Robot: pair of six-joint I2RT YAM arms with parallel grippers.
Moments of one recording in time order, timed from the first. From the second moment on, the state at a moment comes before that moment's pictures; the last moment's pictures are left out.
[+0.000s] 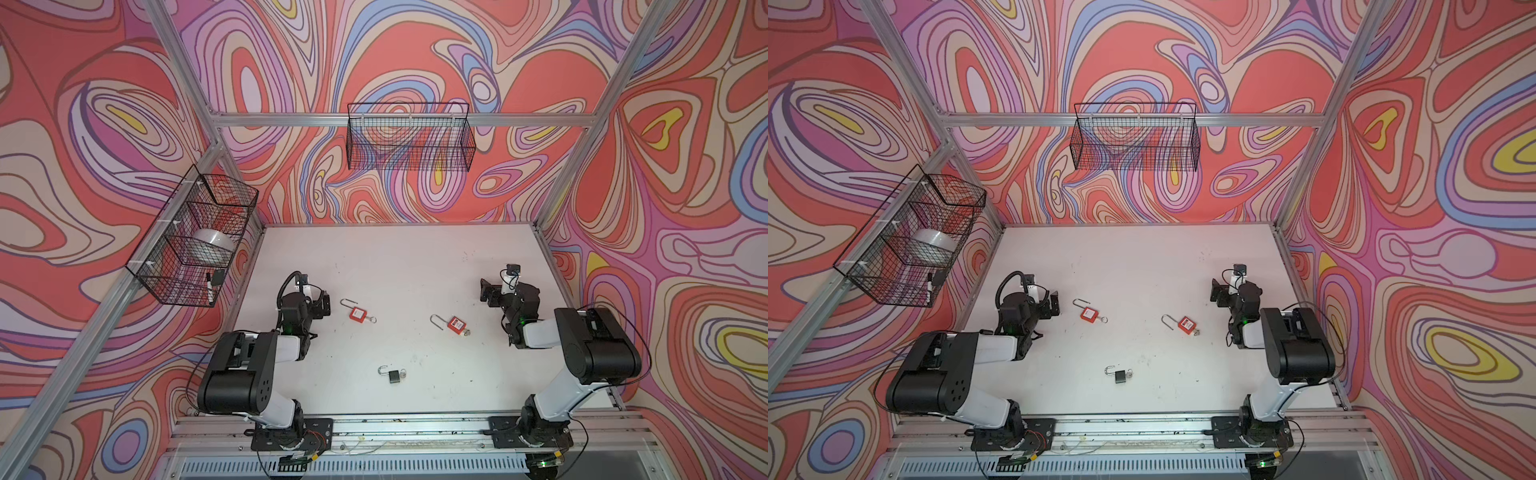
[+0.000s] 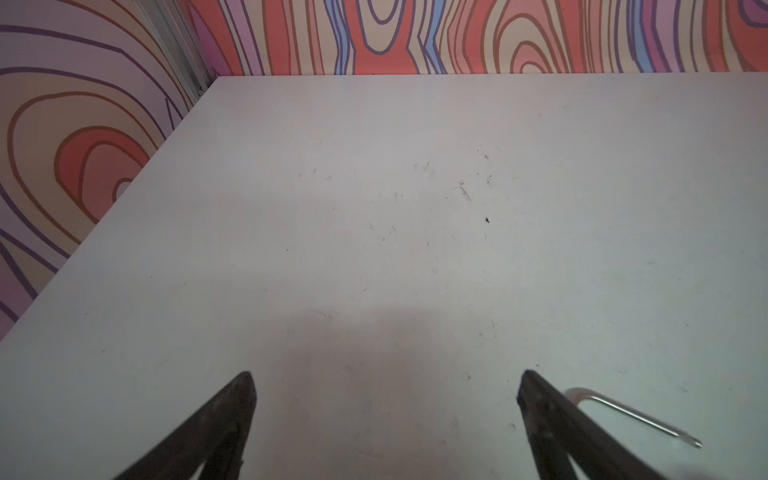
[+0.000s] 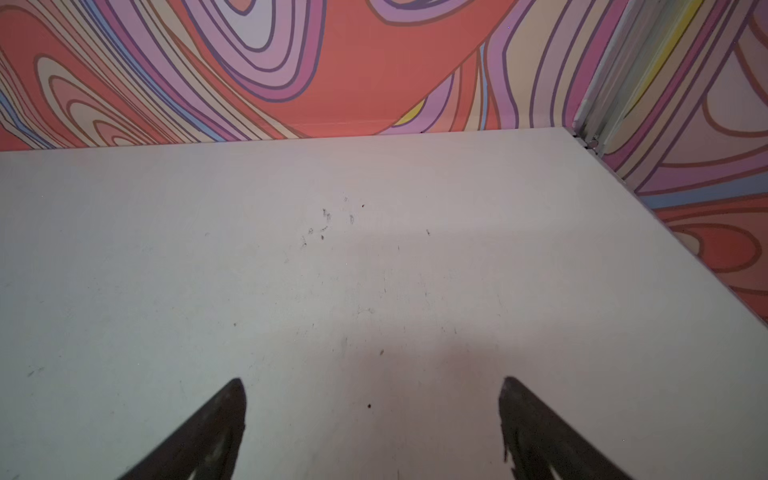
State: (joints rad) left arm -0.02 1.52 0.36 0.74 -0.07 -0.02; right arm -0.03 1.70 0.45 0.93 -0.06 0.04
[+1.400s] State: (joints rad) left arm -0.13 1.28 0.49 0.45 -0.28 -0.02; right arm 0.14 1.42 0.55 0.65 -0.07 -0.03
